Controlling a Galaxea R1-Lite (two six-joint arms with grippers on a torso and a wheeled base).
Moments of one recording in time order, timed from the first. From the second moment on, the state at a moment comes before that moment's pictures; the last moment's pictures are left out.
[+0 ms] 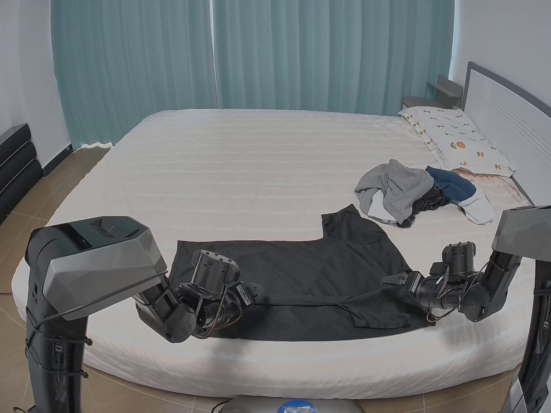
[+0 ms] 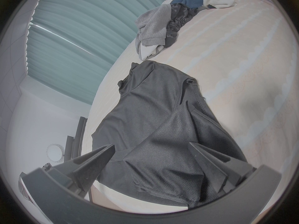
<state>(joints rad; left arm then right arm) -0.51 2.35 -0.89 -0.72 0.09 -0.91 0.10 2.30 -0.61 -1.03 0.34 0.71</state>
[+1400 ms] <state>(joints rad) -0.07 2.42 -1.10 -0.70 0.04 -0.93 0.10 2.30 -0.61 -1.03 0.34 0.71</state>
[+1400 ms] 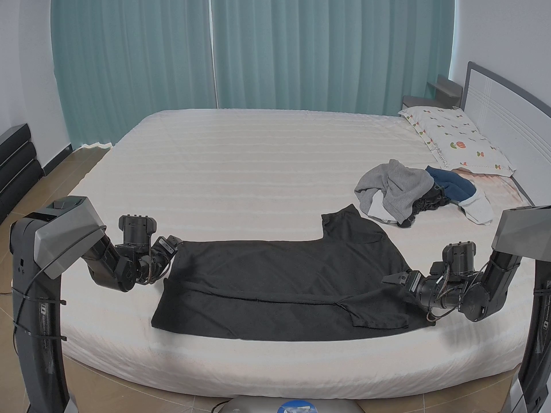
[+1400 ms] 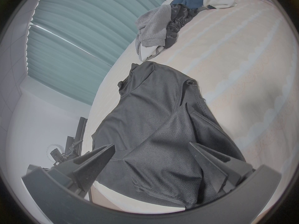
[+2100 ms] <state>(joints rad) -0.07 2.33 -0.90 -0.71 -0.09 -0.81 0.09 2.29 -0.61 -1.04 0.34 0.71</state>
